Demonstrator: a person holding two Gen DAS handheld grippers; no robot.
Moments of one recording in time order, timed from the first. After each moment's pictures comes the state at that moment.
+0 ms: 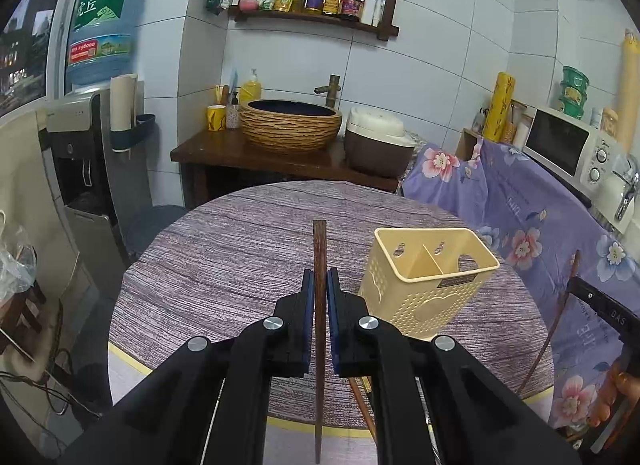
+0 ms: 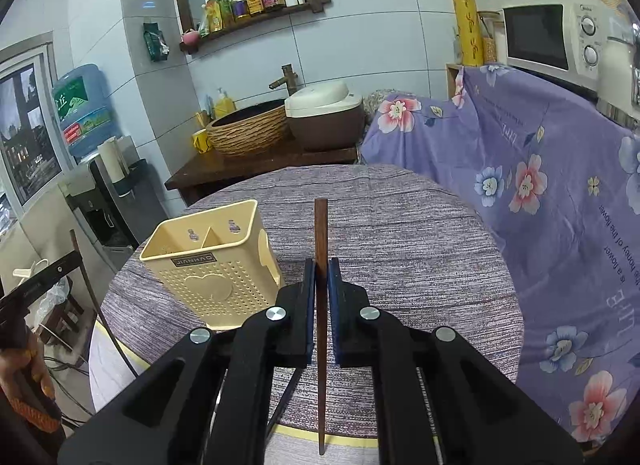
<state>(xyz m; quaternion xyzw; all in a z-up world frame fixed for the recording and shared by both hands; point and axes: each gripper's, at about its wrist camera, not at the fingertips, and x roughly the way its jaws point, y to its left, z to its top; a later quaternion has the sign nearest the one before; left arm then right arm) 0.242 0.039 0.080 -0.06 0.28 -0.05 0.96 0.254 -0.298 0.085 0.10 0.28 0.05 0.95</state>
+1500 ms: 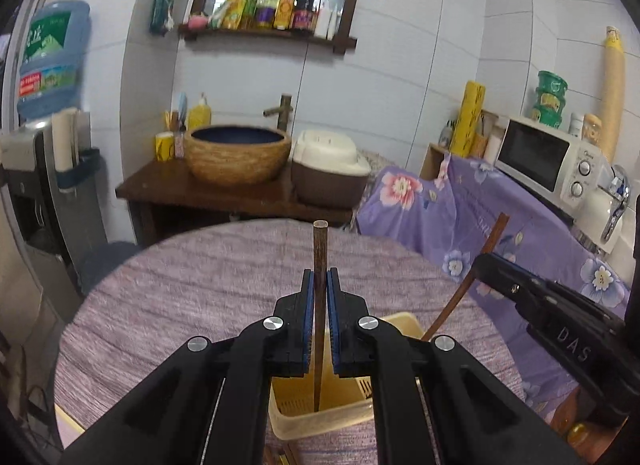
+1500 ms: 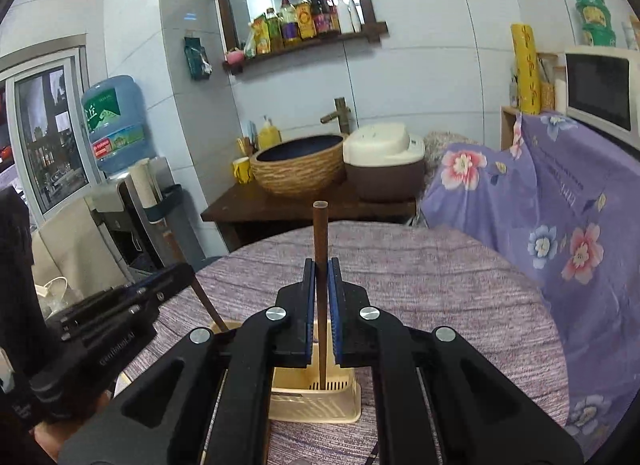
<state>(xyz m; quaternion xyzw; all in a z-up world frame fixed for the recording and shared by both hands) 0.318 -0.036 0.107 -0.06 0.25 -0.11 0.96 0.343 -0.227 0.134 0.08 0.24 0.11 0.96</state>
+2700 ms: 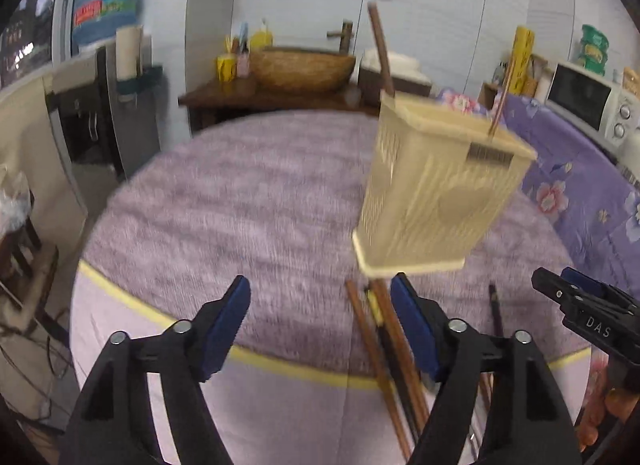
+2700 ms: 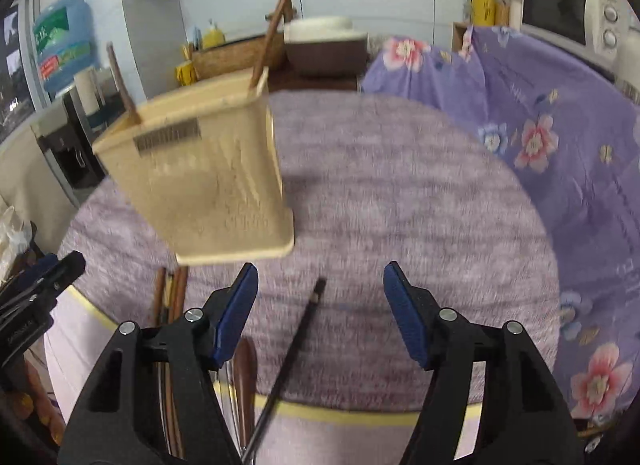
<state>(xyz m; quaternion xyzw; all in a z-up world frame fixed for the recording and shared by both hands) 0.233 0.007 -0.016 -0.05 0.36 -0.02 0.93 0.272 -0.237 -0.009 0.05 0.39 0.02 0.92</state>
